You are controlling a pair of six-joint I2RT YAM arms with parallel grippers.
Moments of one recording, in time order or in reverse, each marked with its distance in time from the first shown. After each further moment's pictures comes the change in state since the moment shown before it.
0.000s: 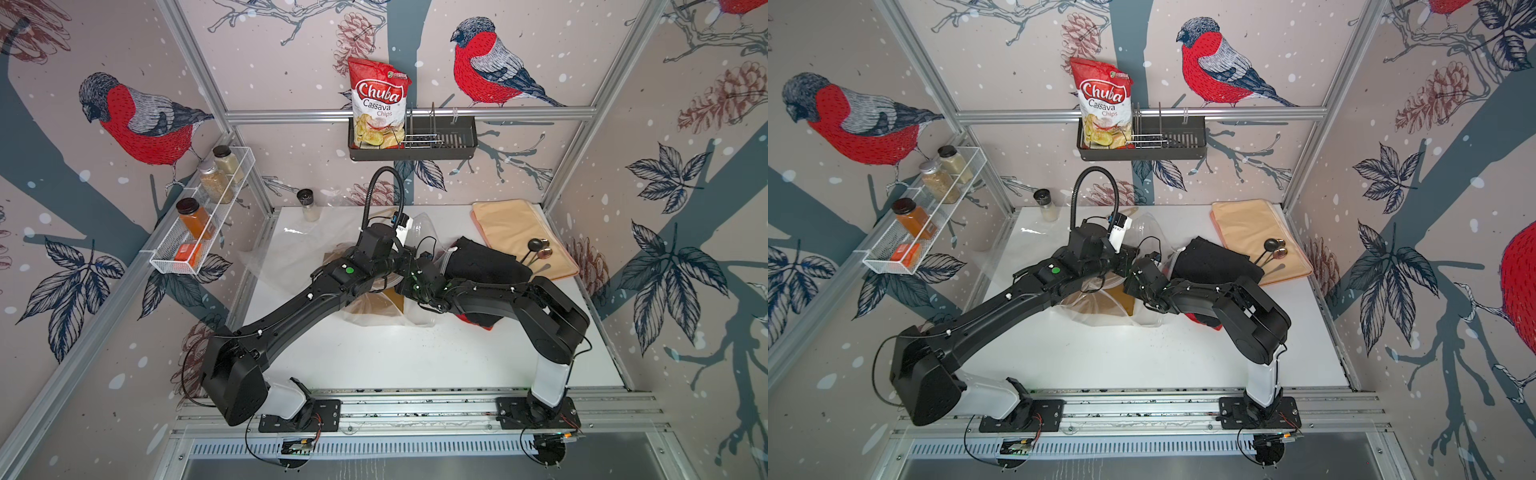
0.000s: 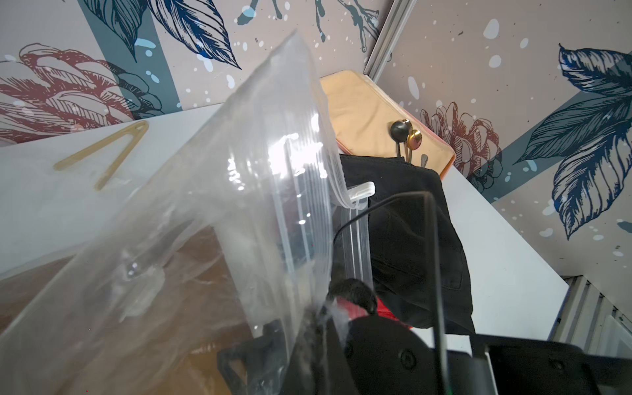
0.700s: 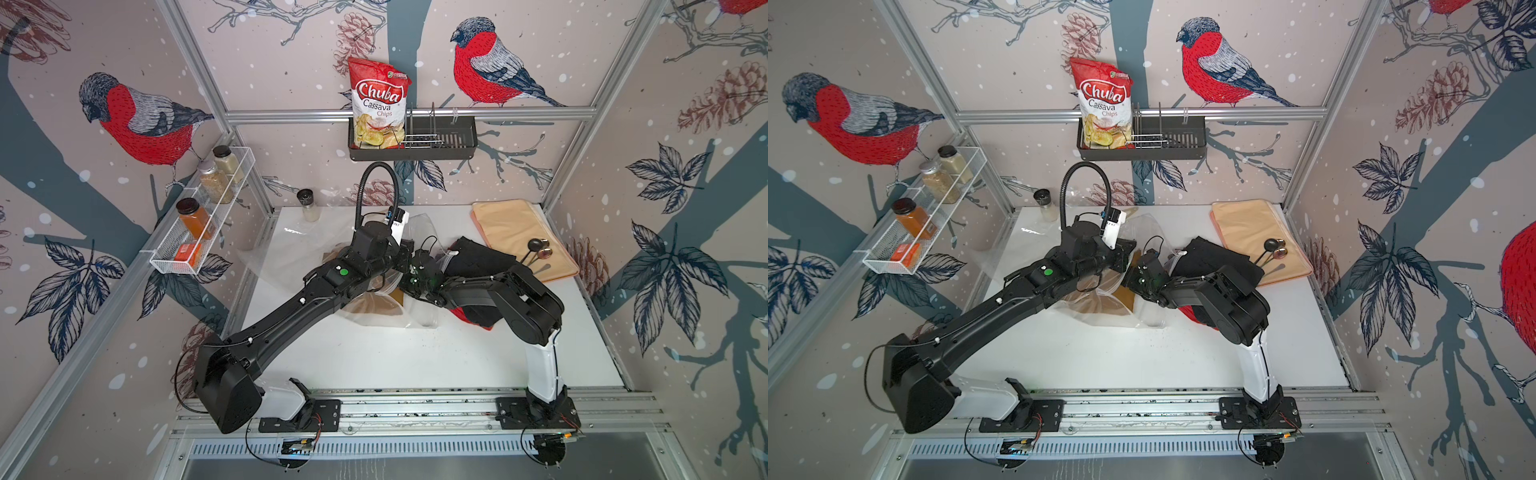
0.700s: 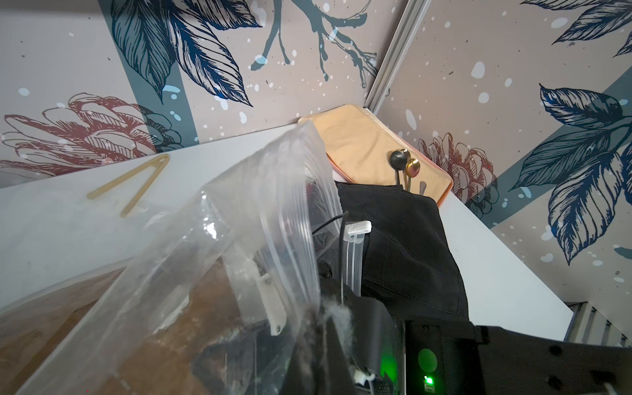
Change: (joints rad) left arm -0.001 -0.054 0.006 0.028 -0.040 0.008; right arm -0.064 0.208 0.050 0.317 -0.247 0.067
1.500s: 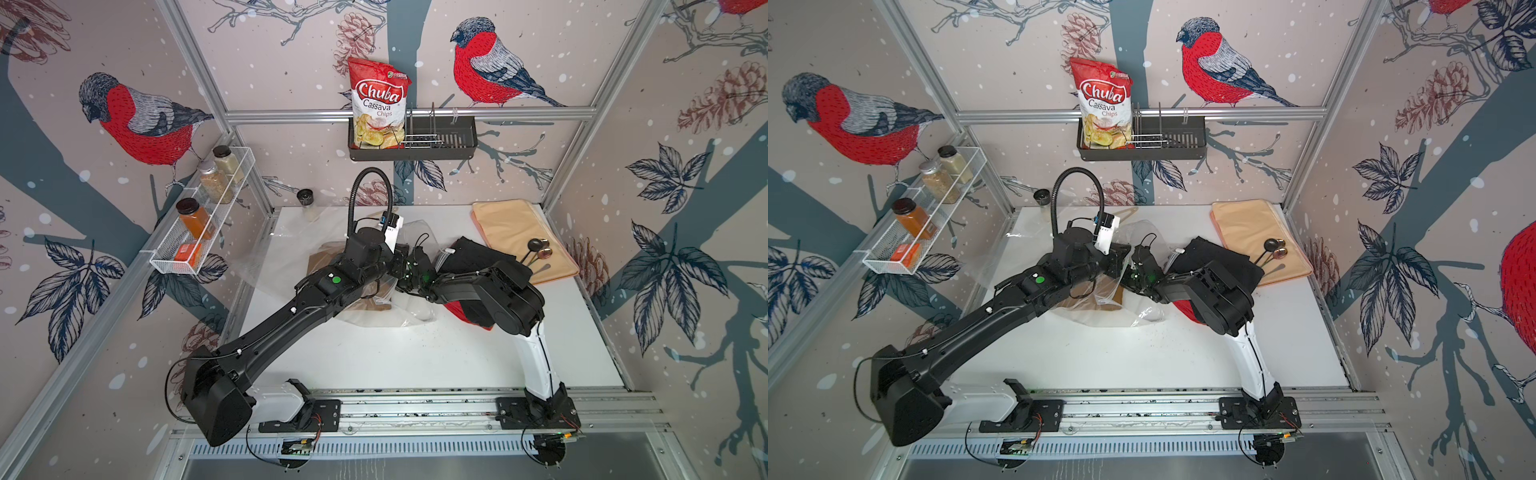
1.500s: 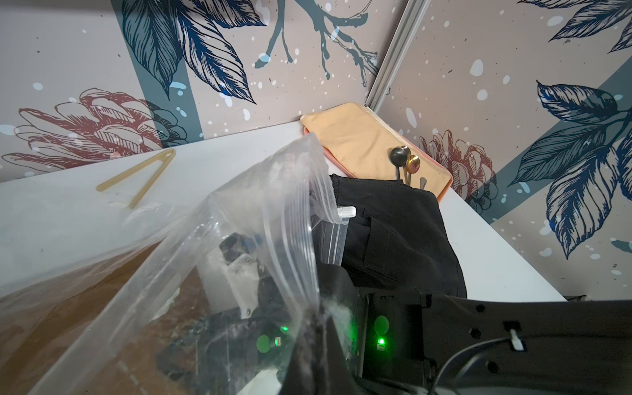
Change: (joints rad) left arm 0.000 -0.067 -0.070 0.004 -0.006 0.000; right arm 0.008 0.129 0.148 0.039 -0.140 -0.038
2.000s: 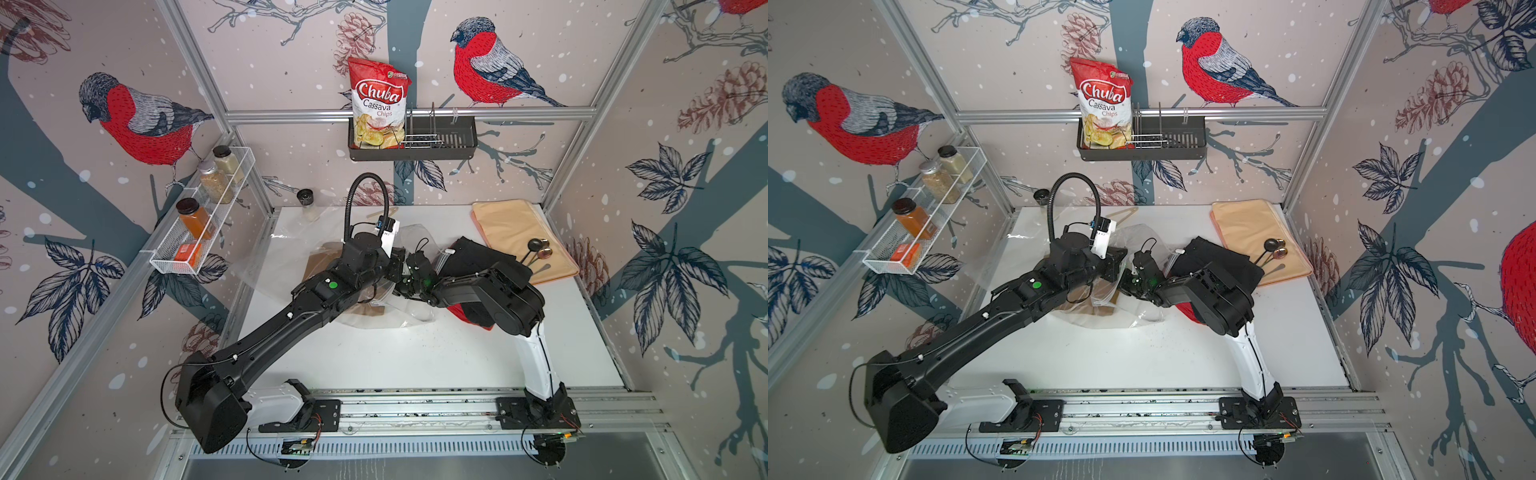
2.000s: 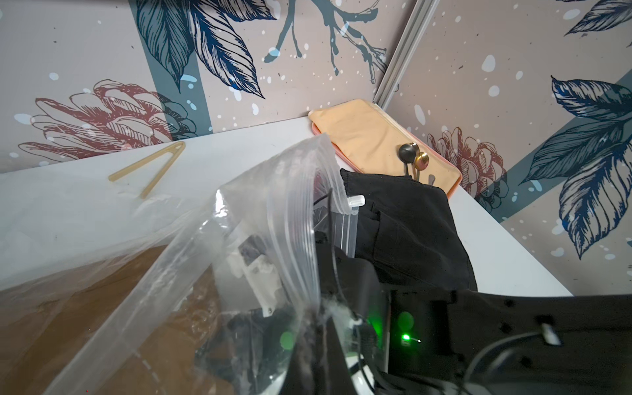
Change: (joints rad) left arm 0.021 -0.030 -0.066 0.030 -0.022 -0.001; right arm 0.002 -0.082 -0.090 -0.004 -0.042 0.037
